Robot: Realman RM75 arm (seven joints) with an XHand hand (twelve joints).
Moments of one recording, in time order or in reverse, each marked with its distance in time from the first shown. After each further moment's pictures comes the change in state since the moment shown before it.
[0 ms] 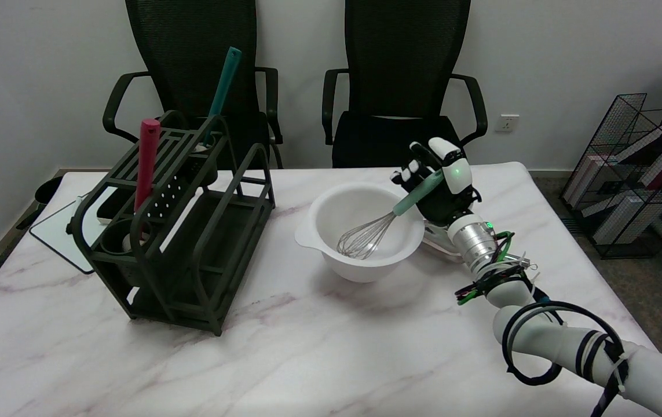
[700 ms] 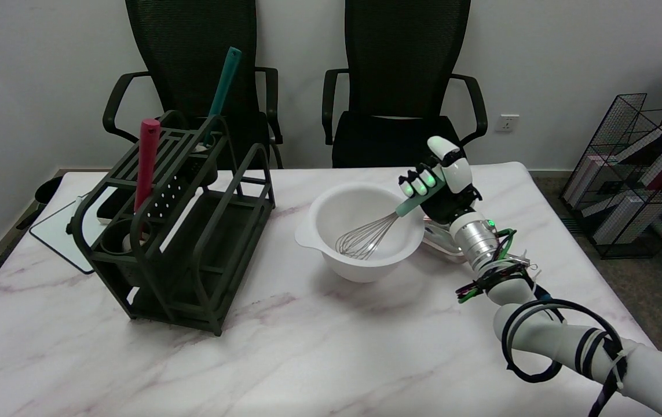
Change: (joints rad) arm 0.010 0.000 0.004 0.021 -0.018 0.006 0.001
